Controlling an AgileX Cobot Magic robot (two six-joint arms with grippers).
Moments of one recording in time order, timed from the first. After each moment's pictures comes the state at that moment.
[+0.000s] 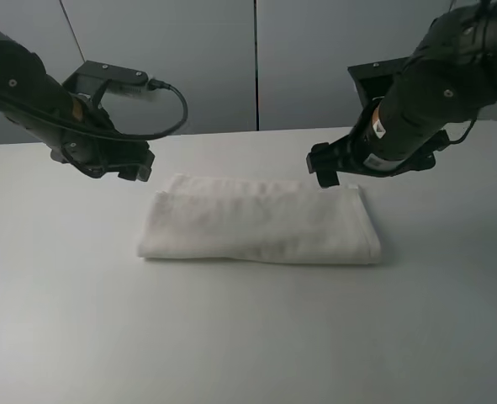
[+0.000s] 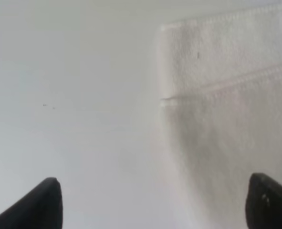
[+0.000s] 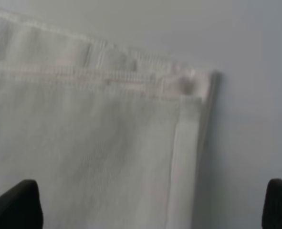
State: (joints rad) left arm -0.39 1.69 -1.04 0.26 0.49 -0.28; right arm 0.54 1.65 -0.95 -0.47 0.59 0.76
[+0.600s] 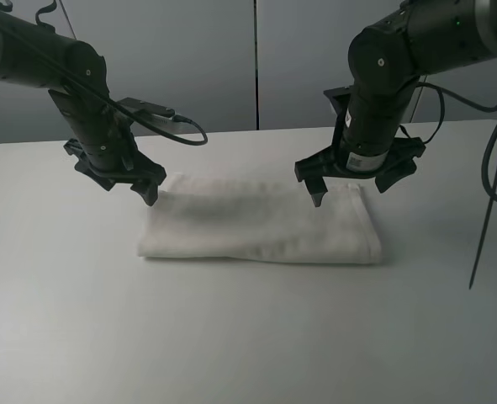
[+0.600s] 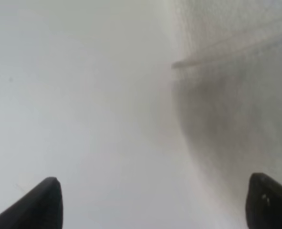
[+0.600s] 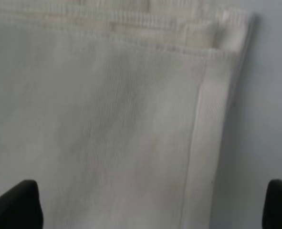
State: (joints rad) left arm -0.35 2.03 -1.35 0.13 0.80 -0.05; right arm 0.50 1.88 -1.18 -0.21 0.83 0.49
